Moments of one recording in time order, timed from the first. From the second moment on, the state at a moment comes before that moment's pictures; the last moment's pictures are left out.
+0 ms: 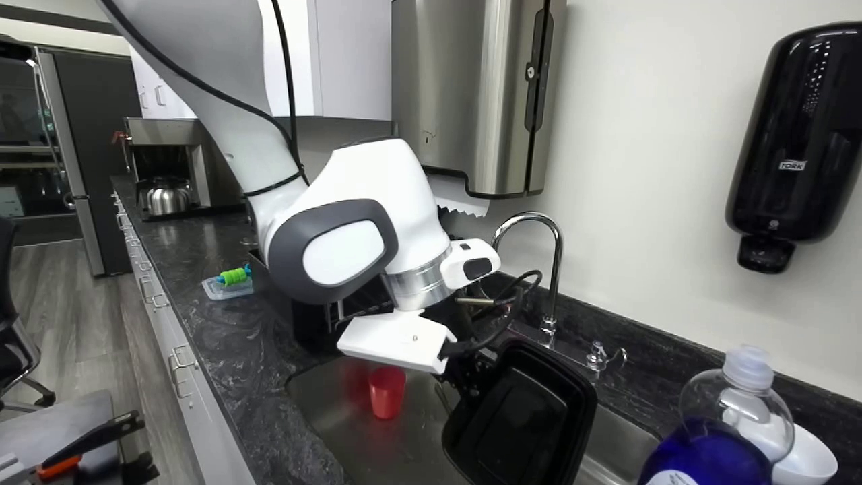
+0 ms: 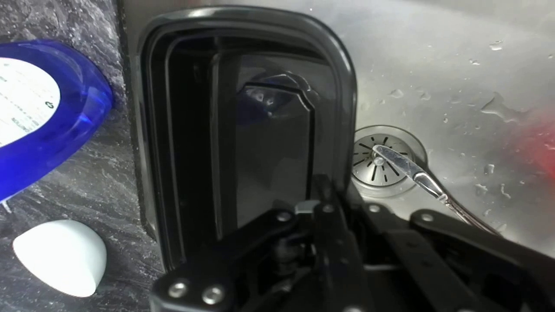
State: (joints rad) arm -0.13 0.34 -0.27 -2.42 -0.16 3.14 -0.44
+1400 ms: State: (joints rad) arm -0.18 0.71 -0.25 -2.24 -0.19 3.35 -0.41
